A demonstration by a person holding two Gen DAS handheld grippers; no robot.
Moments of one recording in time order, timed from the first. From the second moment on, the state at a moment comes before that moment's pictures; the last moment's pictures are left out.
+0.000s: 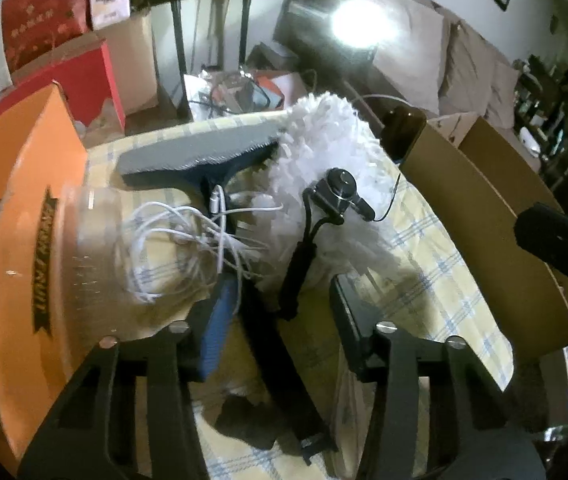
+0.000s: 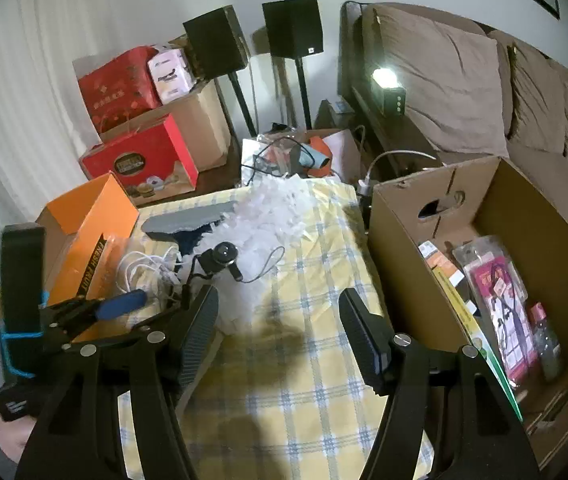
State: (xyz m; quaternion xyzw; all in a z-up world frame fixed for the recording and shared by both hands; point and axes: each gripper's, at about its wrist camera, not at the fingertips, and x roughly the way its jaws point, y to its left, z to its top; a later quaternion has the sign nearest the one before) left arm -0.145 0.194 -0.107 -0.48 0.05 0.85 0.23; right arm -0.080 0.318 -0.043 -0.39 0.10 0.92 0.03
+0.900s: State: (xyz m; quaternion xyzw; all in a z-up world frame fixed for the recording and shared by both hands) left arm -0.148 0.189 -0.106 -0.48 0.02 0.83 0.27; right arm -0.072 0.316 -0.056 -0.40 0.10 0.91 0.01
